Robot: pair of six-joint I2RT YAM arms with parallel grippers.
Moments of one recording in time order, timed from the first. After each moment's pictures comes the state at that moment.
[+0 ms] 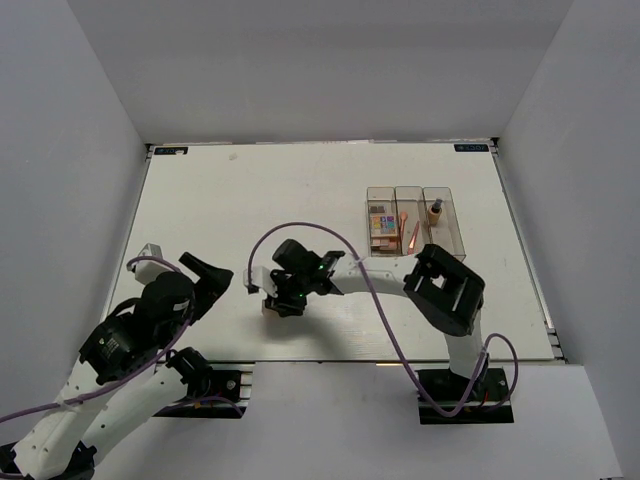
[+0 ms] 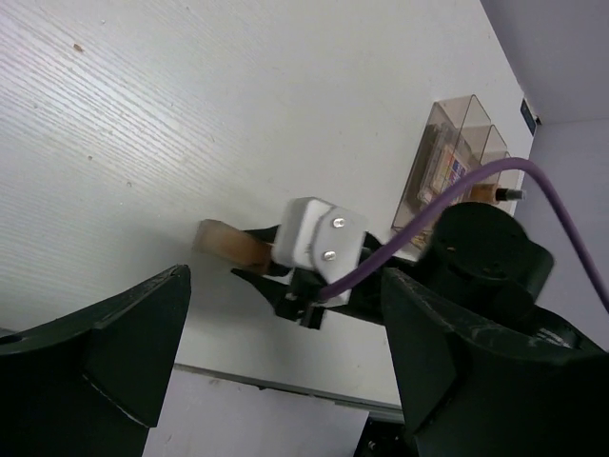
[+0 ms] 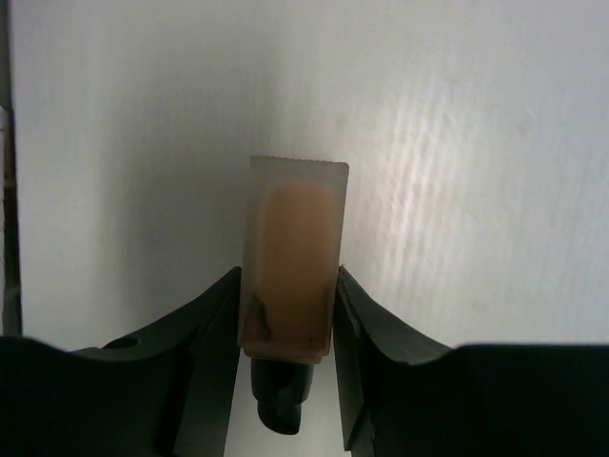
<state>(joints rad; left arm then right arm) -0.72 0.46 0.88 -1.07 -0.48 -1.23 1.13 1.97 1.28 -0.23 -0.39 -0.48</state>
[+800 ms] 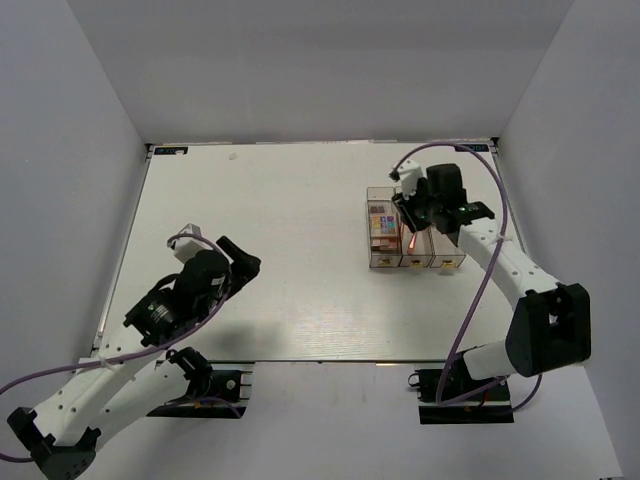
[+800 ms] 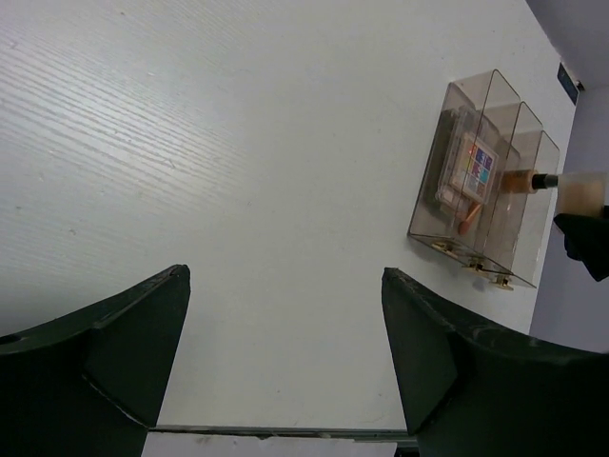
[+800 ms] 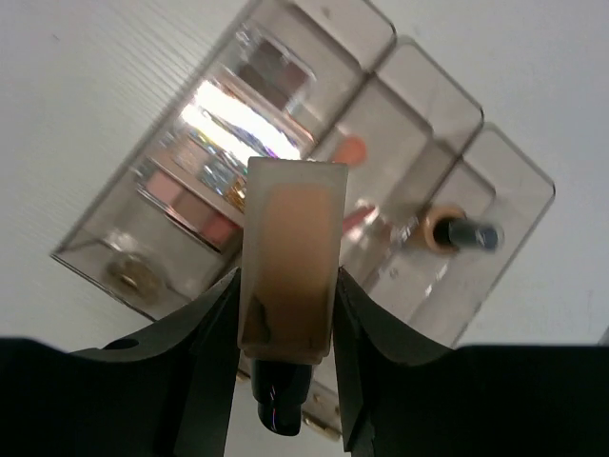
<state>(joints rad) -0.72 0.65 0.77 -0.77 -0.47 -1.12 0.35 1.41 1.10 -0.39 -0.15 -0.43</state>
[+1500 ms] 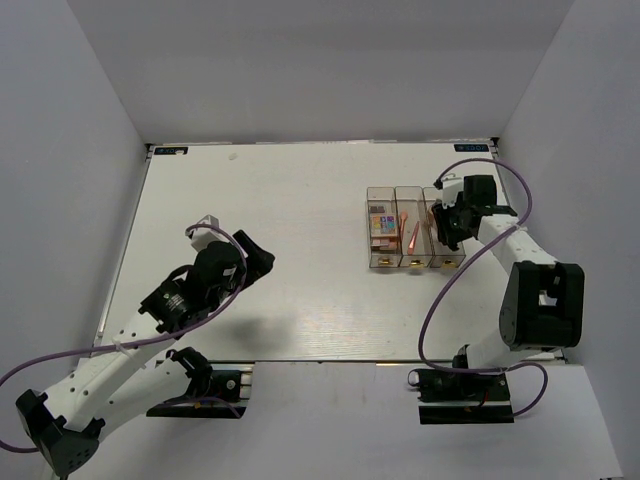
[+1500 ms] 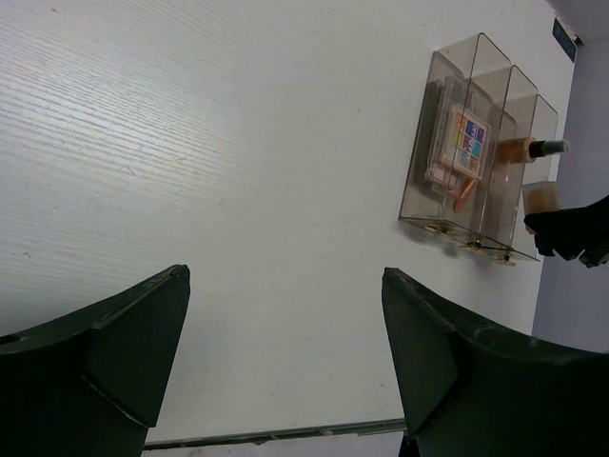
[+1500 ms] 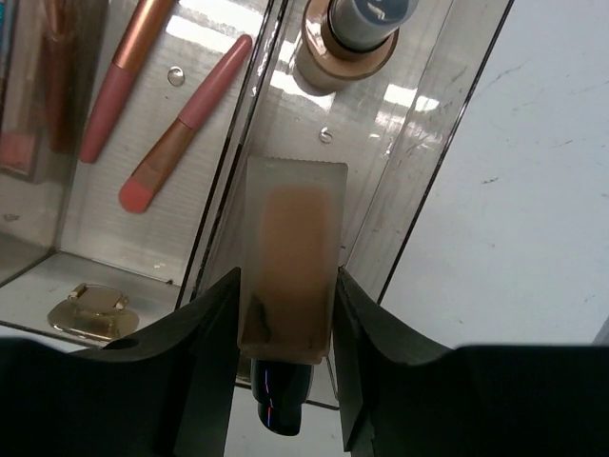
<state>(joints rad) -0.72 0.76 0.76 -0.62 -0.39 -1.04 0.02 1.51 1.01 -0.45 -0.15 -0.37</state>
